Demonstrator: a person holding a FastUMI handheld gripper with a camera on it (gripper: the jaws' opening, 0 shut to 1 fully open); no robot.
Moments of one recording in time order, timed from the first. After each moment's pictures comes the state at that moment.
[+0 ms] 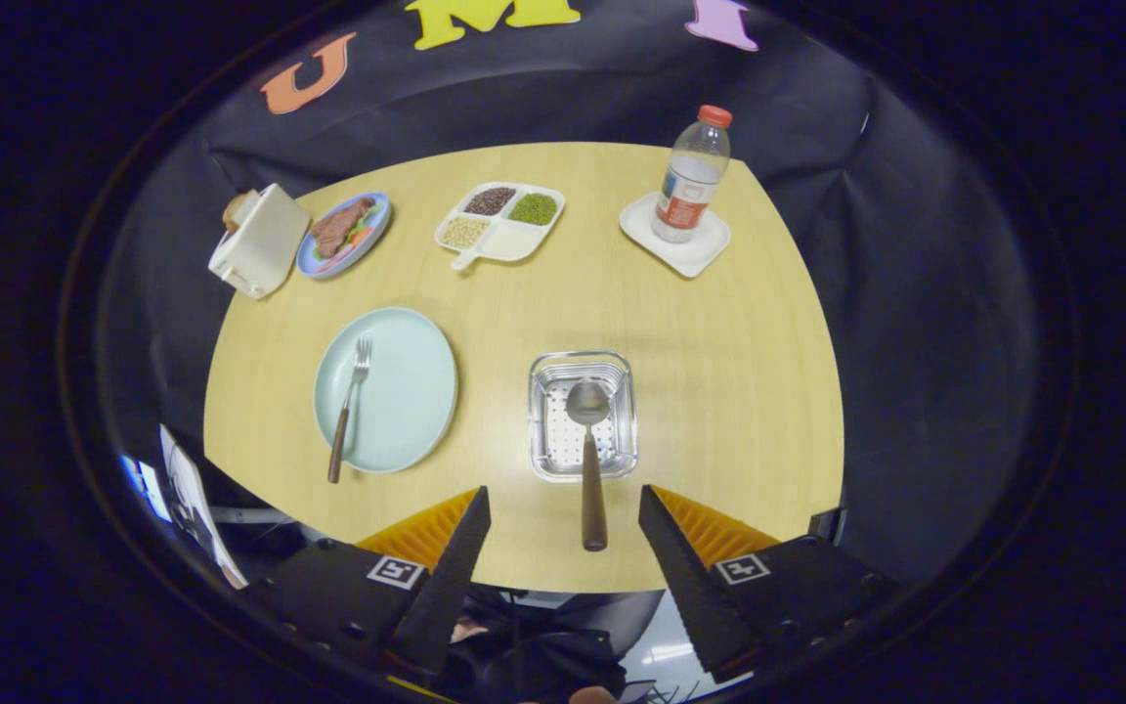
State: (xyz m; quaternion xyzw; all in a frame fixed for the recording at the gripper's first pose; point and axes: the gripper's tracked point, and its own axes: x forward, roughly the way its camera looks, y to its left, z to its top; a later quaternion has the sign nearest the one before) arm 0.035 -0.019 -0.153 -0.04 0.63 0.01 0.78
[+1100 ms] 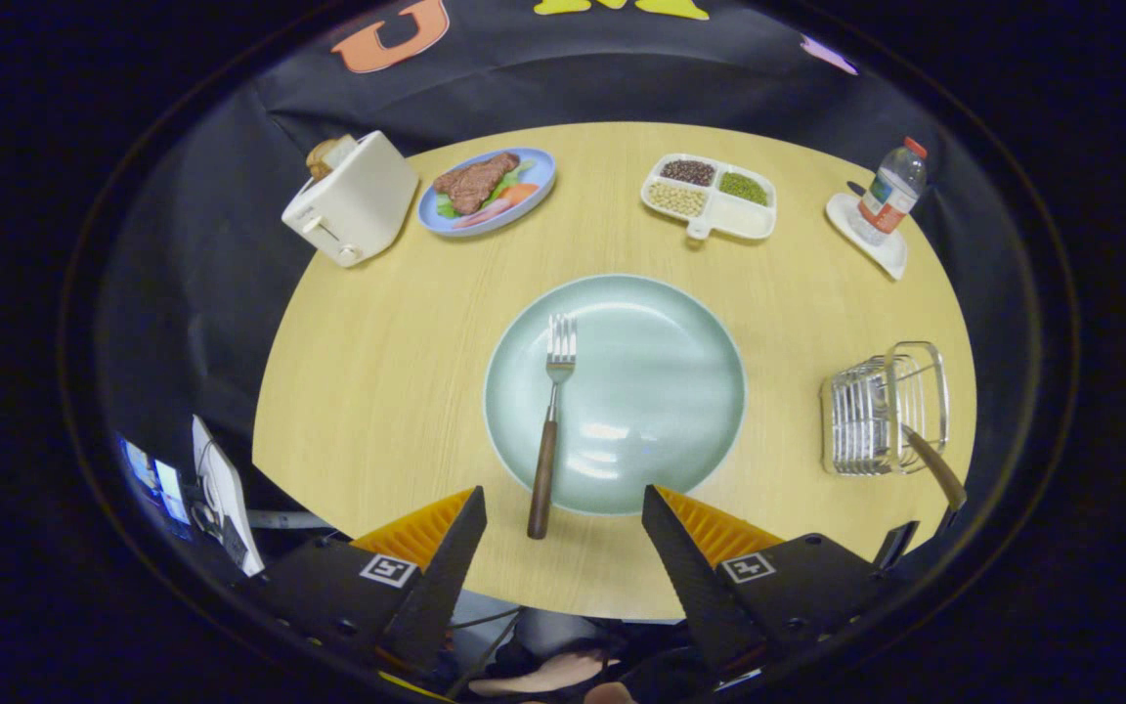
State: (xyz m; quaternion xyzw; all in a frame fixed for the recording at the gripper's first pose) arm 0.029 0.203 -0.257 -0.01 0.64 0.08 0.76
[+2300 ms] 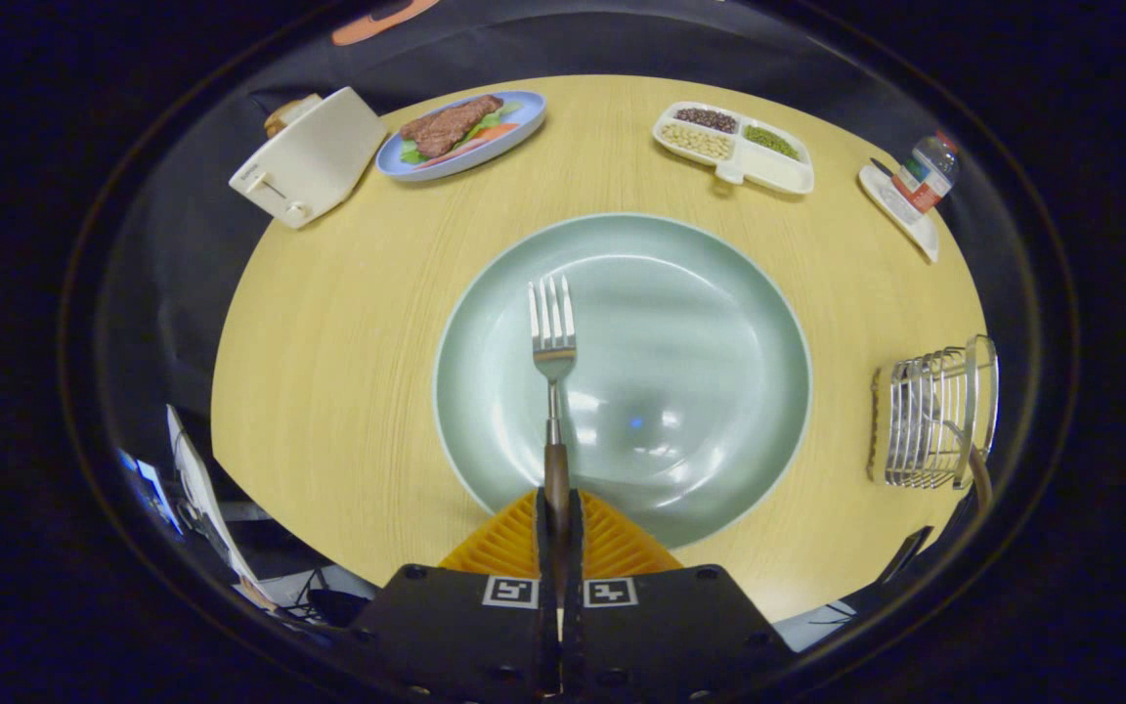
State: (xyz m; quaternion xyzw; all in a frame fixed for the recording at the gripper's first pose) arm 0.028 0.197 -0.306 -0.03 0.68 0.07 0.73
